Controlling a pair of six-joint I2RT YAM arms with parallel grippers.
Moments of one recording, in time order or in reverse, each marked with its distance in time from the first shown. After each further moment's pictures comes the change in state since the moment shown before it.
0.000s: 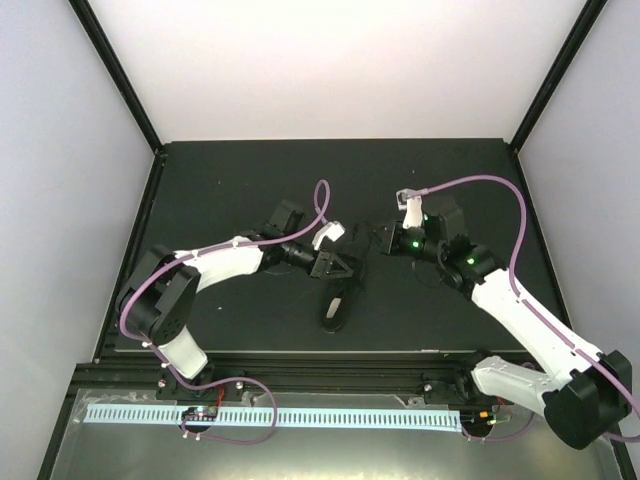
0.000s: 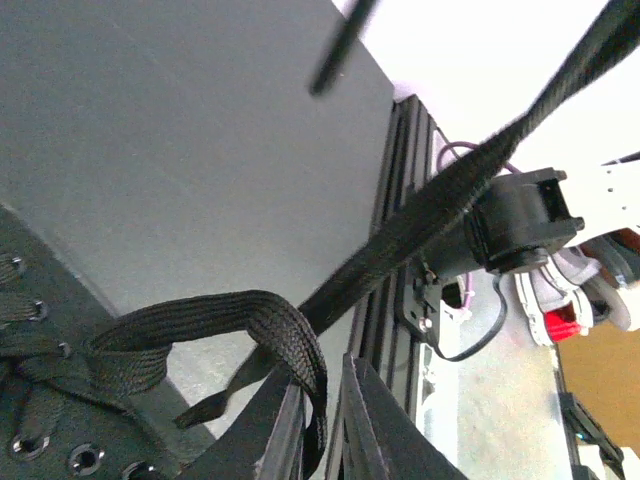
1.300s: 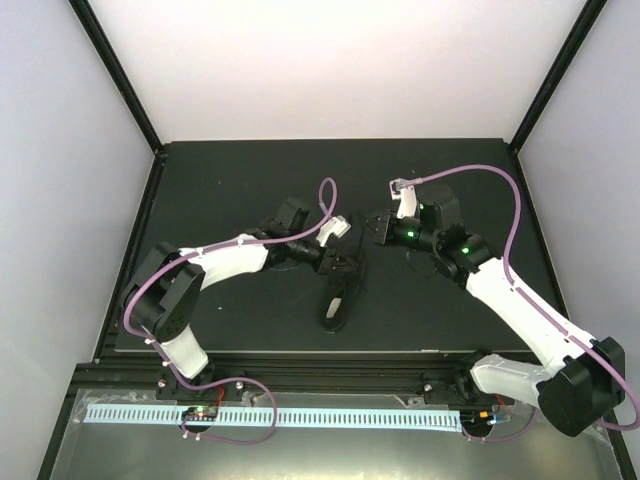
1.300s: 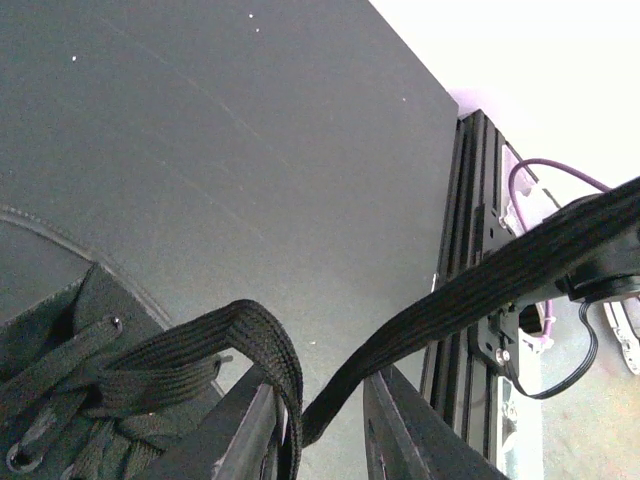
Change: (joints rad) left arm -0.025 0.031 0.040 0.028 -0.140 0.055; right arm 0.000 0.090 0.098 0.046 -0.059 0.009
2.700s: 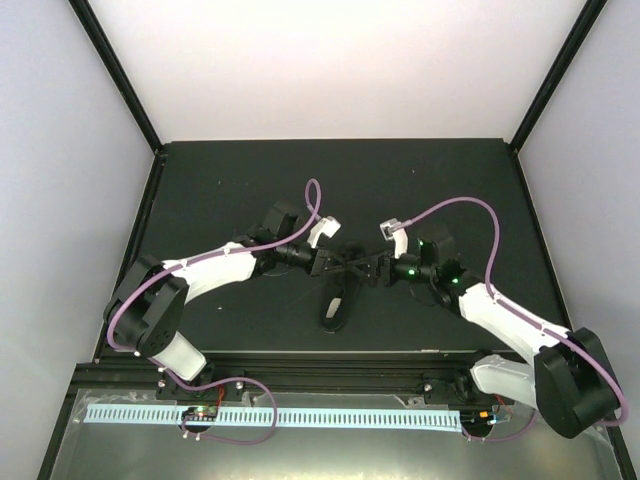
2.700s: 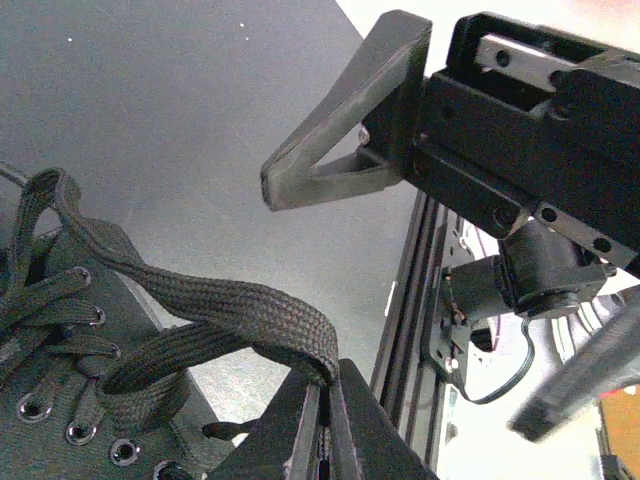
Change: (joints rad) left arm 0.014 -0.114 -0.096 0.055 0.016 -0.146; right arm -0.044 0.019 -0.402 0.362 -0.227 -0.225
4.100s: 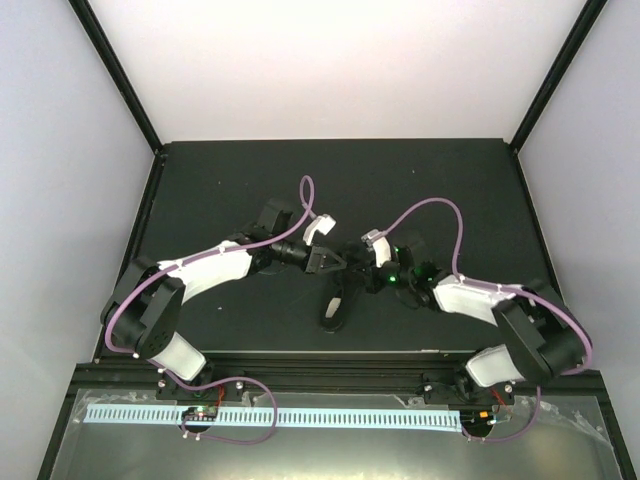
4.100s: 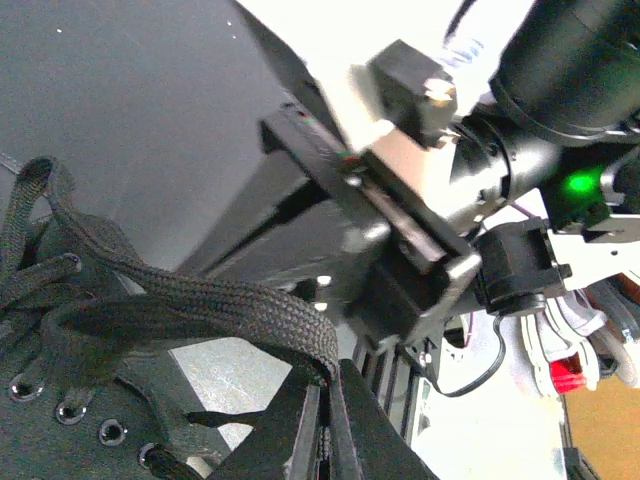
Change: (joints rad) left arm 0.037 -0.015 0.000 -0.025 0.071 -0.032; right arm 0.085 0.309 -0.006 0.207 0.109 -0.159
